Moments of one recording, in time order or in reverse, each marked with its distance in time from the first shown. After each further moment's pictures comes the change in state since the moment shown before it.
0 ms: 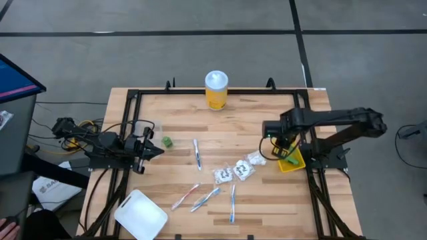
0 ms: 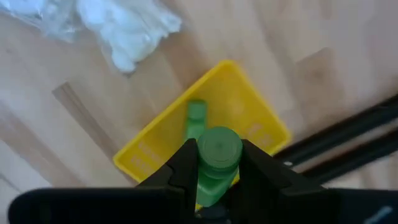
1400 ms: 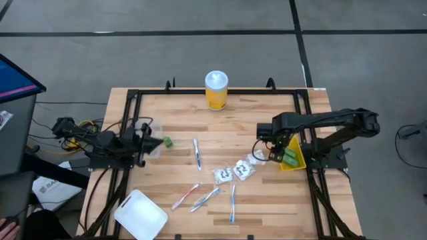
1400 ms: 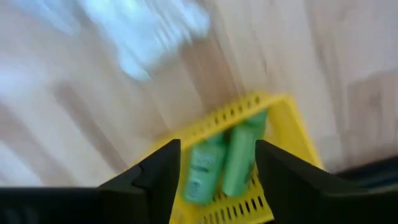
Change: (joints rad) left arm 0.000 0.000 0.000 0.107 -0.262 -0.200; right arm -0.073 0.072 -0.112 0.175 -0.103 -0.152
